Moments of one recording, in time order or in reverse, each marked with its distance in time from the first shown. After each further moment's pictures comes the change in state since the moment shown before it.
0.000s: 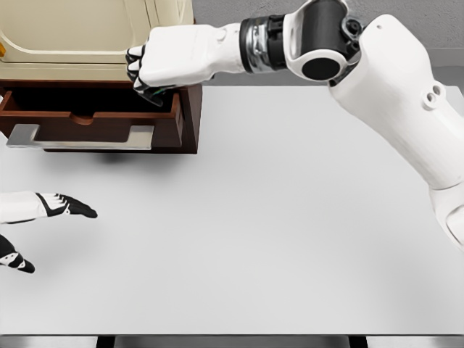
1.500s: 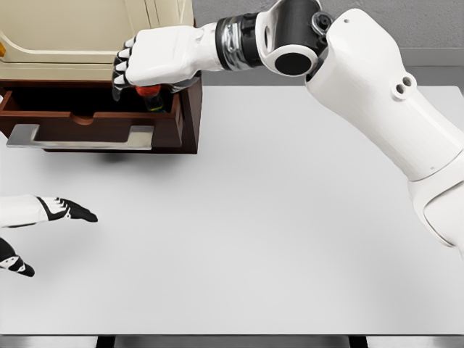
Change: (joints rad) left arm 0.000 0.001 -0.011 0.000 -0.013 0.000 0.000; right arm -0.041 0.077 0.038 0.111 0.041 0.001 0.000
